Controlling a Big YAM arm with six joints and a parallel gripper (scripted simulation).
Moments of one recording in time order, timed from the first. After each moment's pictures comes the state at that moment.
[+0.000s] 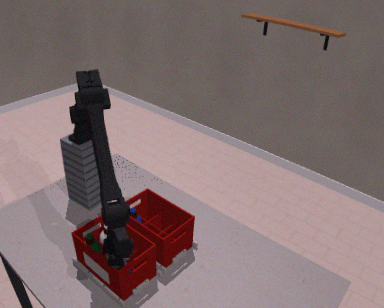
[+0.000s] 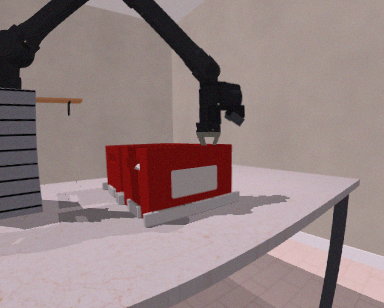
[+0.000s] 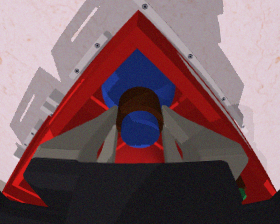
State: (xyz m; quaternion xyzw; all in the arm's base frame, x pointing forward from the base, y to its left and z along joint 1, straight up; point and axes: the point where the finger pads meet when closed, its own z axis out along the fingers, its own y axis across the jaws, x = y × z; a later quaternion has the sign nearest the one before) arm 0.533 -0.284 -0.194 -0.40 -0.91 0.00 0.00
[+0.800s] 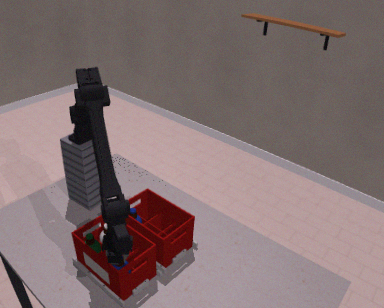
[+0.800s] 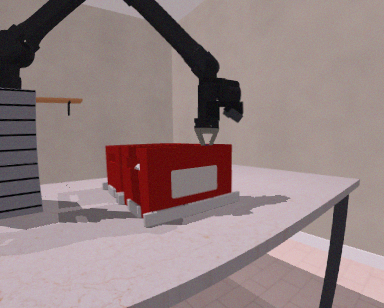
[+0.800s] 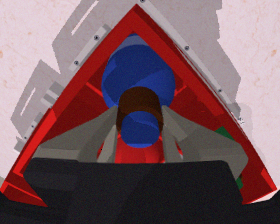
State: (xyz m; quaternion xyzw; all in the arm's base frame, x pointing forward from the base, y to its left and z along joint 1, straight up) arm 0.528 -0.281 -0.182 -0.40 -0.91 0.00 0.01
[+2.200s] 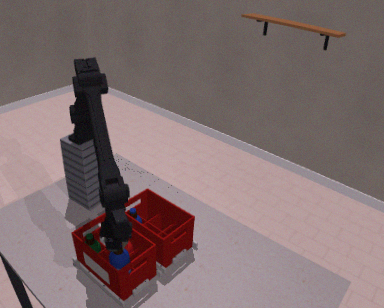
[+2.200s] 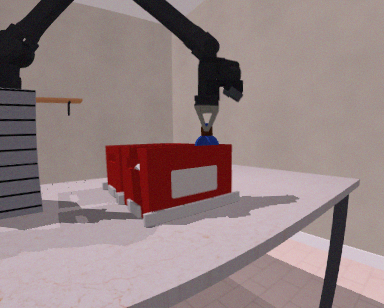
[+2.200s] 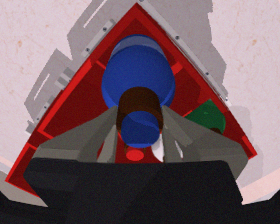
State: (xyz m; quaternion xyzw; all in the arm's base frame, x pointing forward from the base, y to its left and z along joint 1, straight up) arm 0.528 -0.281 -0.119 -0.40 -0.91 0.00 0.01
